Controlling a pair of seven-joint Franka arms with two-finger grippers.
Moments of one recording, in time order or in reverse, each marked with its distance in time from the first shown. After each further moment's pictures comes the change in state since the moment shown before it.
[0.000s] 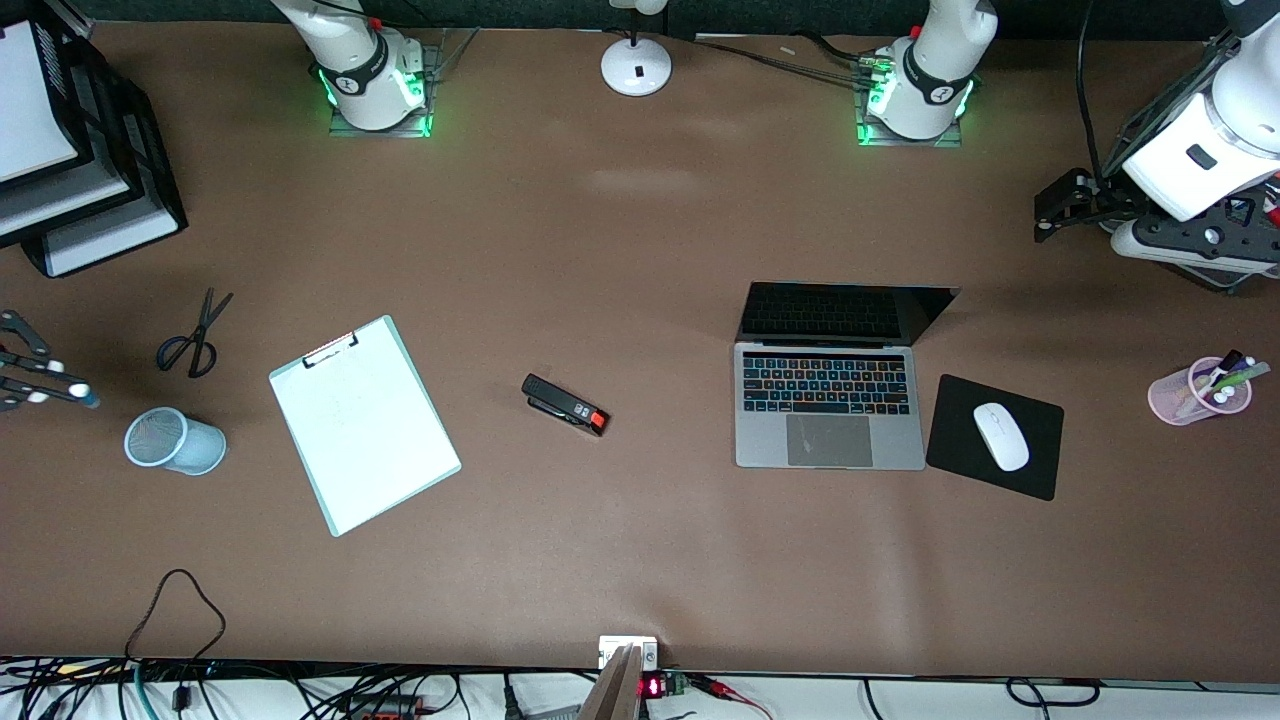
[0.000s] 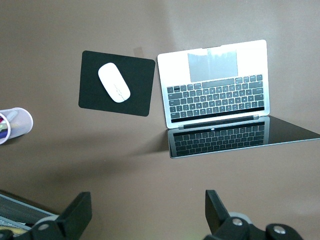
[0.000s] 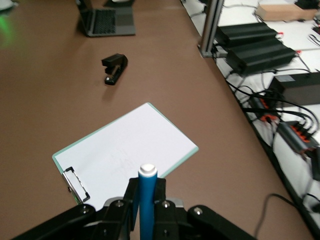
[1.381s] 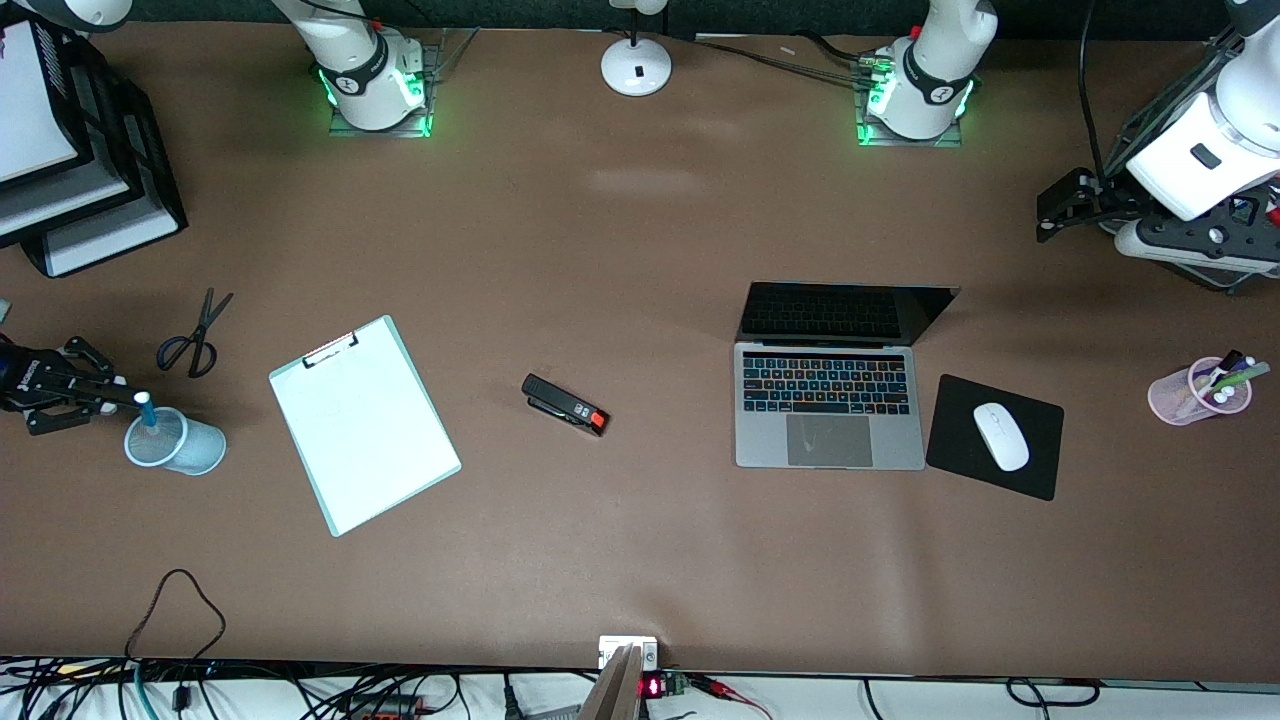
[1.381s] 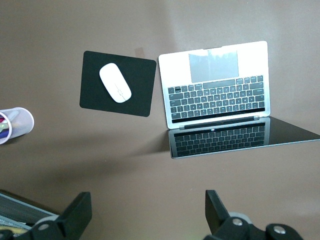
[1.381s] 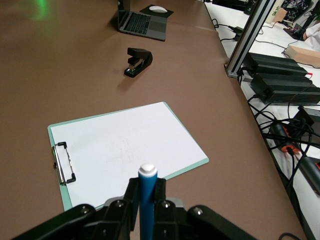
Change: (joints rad) left arm 0.004 0.000 0.001 0.002 0.000 0.000 0.000; right arm -0.024 0.146 0.007 0.050 0.044 -0.030 -0.321
